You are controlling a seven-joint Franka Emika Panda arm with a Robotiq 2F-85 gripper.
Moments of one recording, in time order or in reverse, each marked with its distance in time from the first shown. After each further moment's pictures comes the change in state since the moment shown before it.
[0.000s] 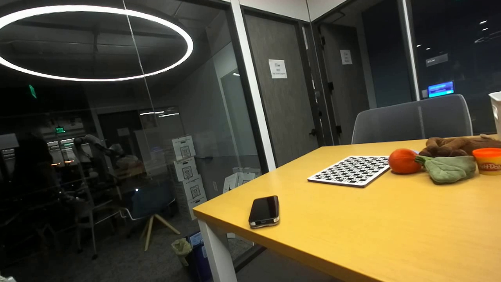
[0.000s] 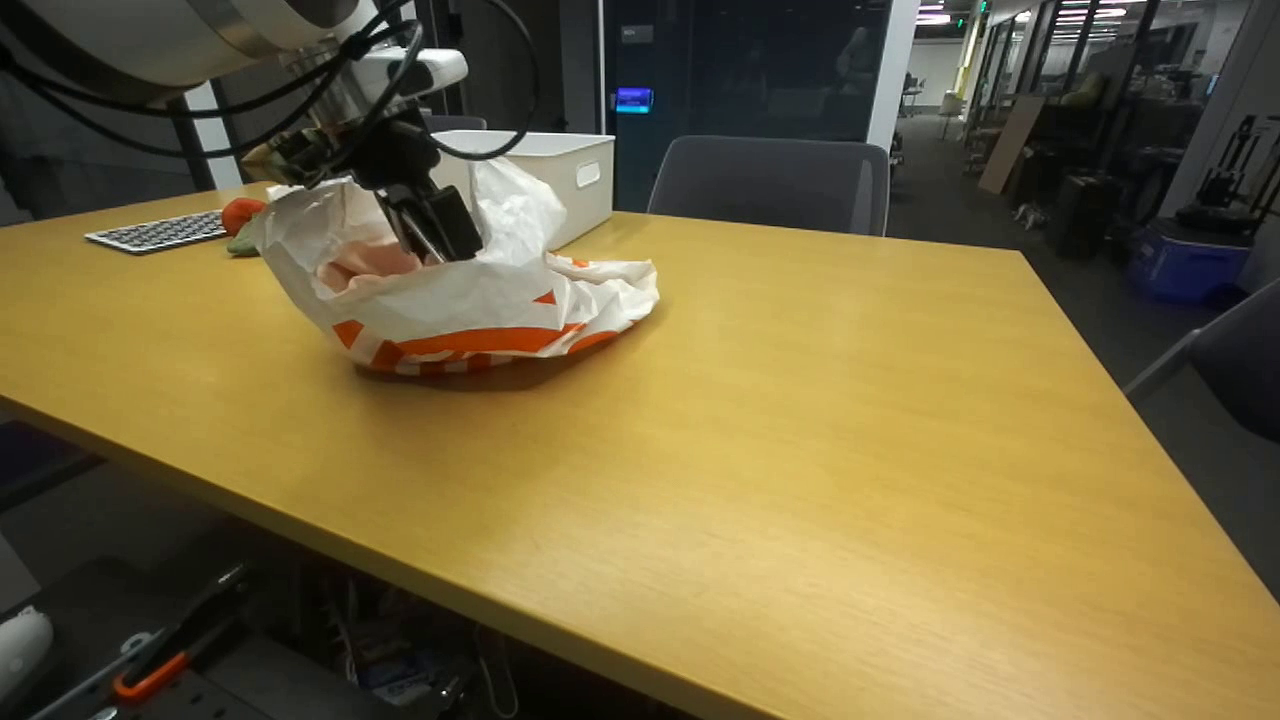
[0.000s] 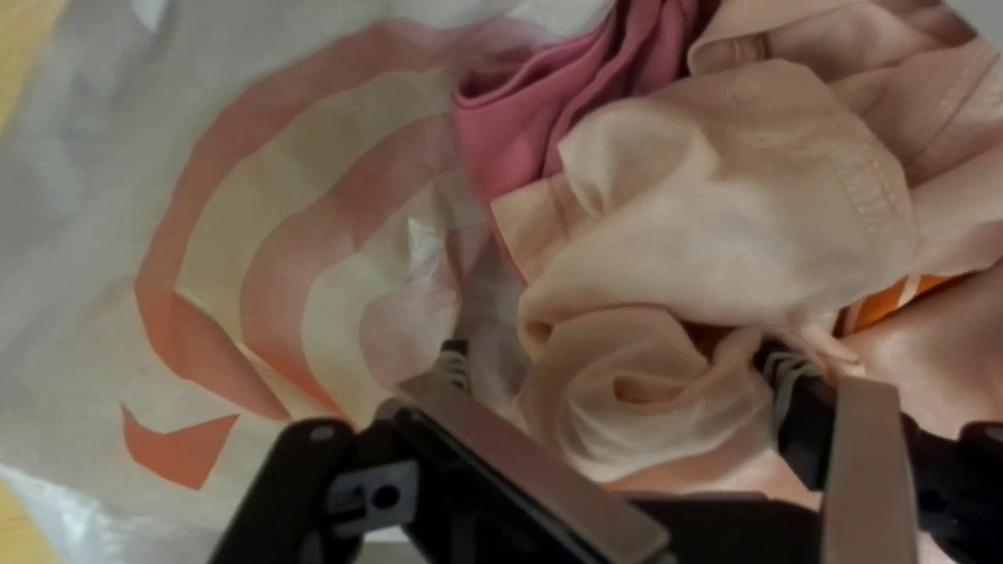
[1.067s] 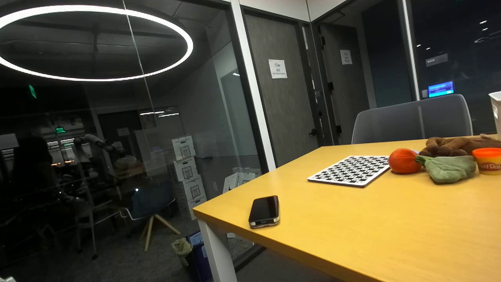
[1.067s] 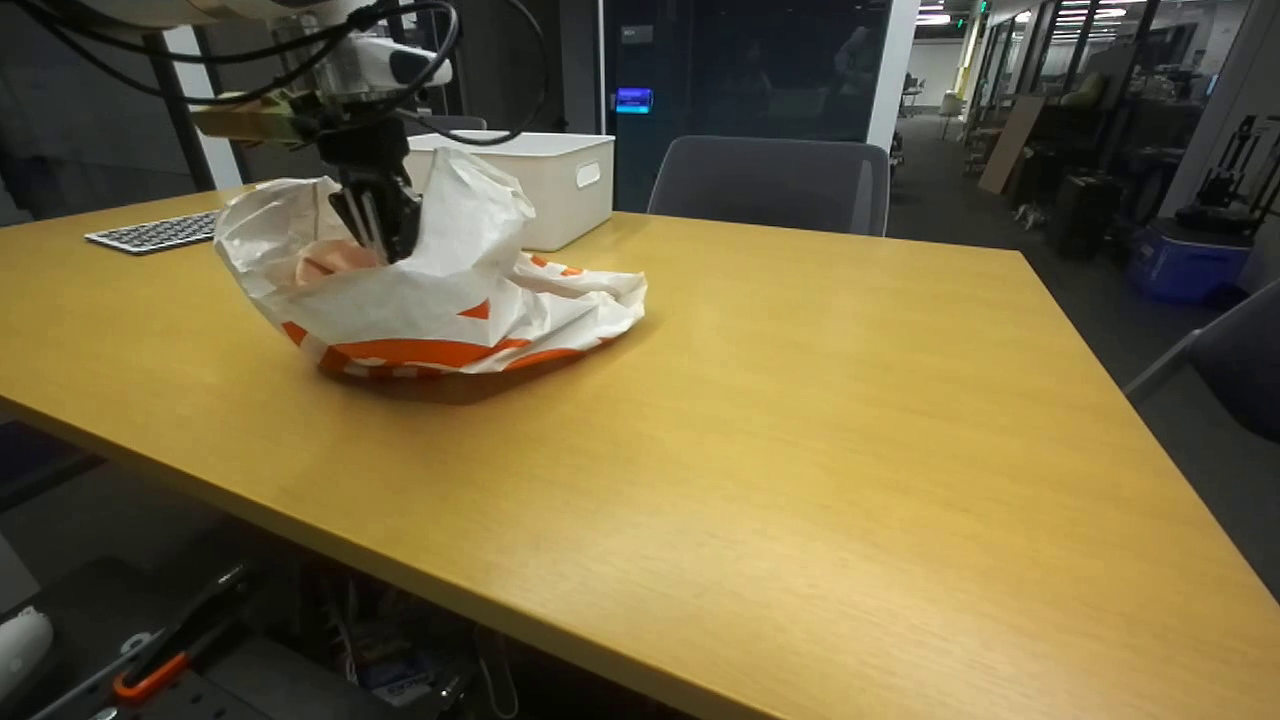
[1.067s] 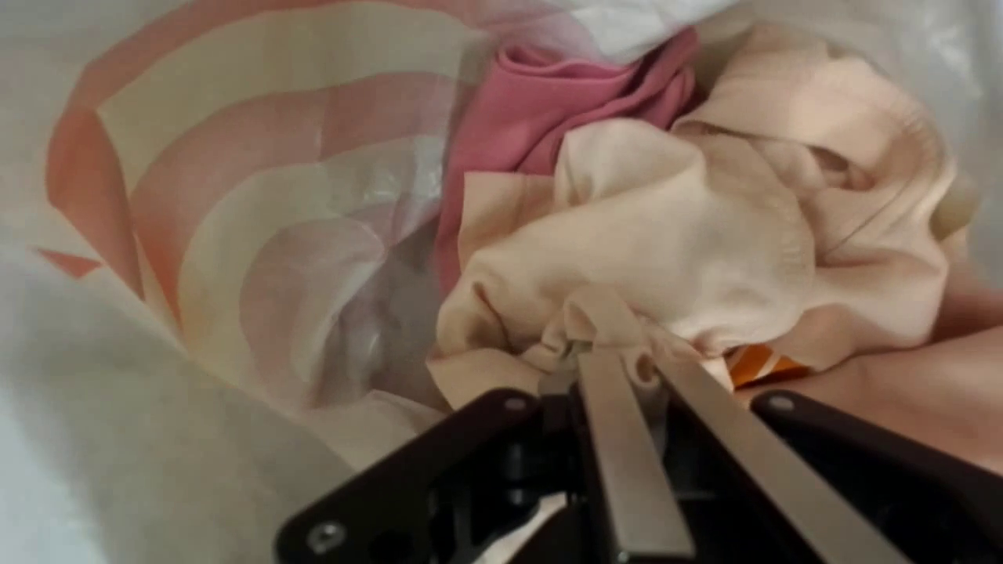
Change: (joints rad) arm 0.179 0.007 -0.117 0.078 0.318 -0.163 -0.475
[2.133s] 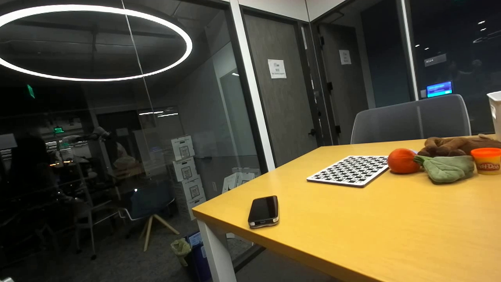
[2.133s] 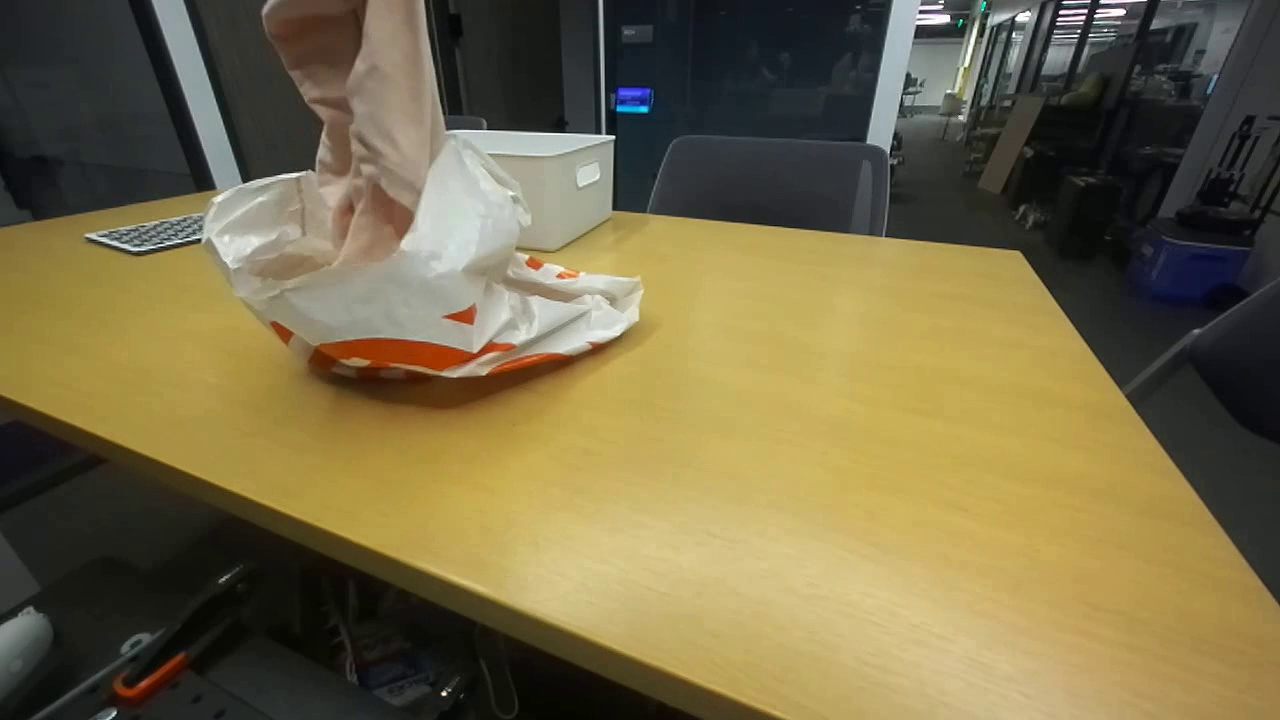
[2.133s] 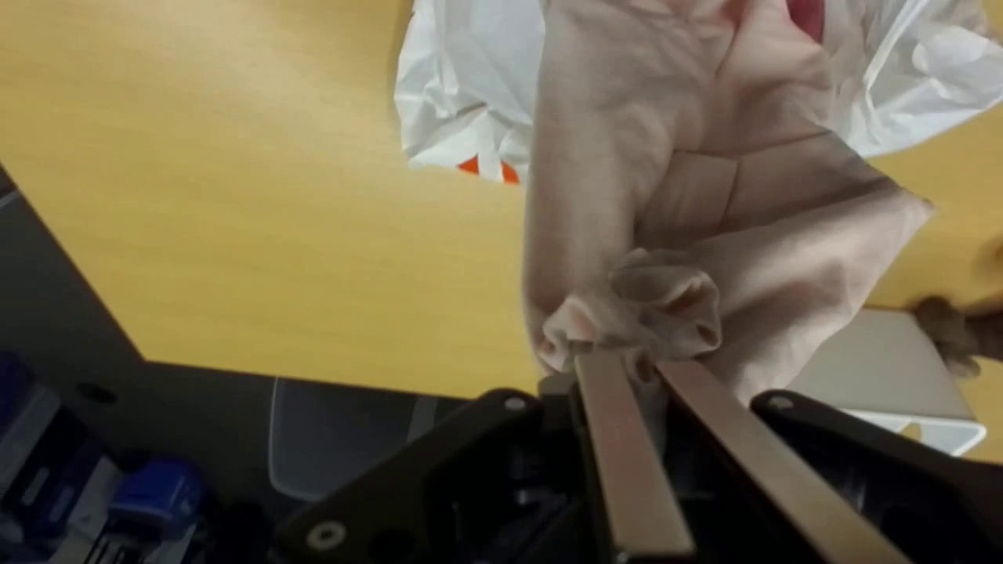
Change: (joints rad) arm -0.035 -0.598 -0.051 0.129 -0.071 -0.242 -0.285
